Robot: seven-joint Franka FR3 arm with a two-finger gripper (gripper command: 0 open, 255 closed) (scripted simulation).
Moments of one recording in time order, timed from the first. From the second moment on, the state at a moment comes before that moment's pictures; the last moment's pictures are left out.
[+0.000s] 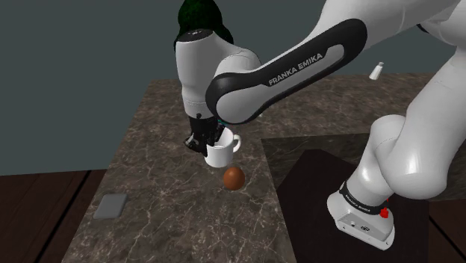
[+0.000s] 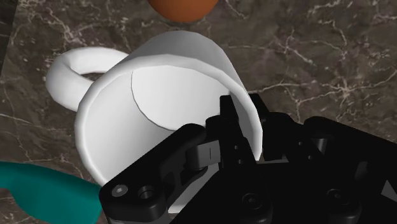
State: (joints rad) arm 0.36 -0.05 0.21 -2.18 -0.03 2.15 0.73
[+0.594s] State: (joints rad) arm 0.36 0.01 0.21 -2.24 -0.04 2.27 0.74
